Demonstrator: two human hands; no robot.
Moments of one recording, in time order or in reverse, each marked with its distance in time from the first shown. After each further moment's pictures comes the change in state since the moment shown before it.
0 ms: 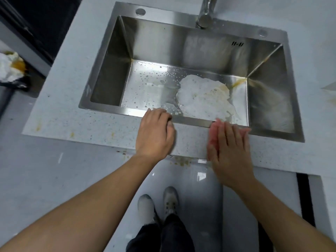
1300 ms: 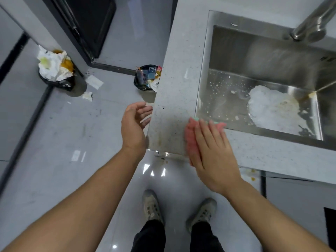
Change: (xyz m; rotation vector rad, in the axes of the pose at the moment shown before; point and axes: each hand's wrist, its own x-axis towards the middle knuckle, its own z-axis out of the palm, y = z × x) left_hand 0.009 -0.288 -0.196 -1.320 0.383 -0.800; right_hand 0.071 -0.361 0.022 0.014 -0.018 -0.261
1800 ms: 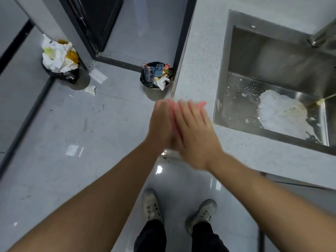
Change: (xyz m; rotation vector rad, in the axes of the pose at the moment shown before) left_hand 0.008 0.003 0.010 0.277 -0.204 -0.031; right_hand 0.080 -0.065 -0.004 -0.018 -0.007 -0.139
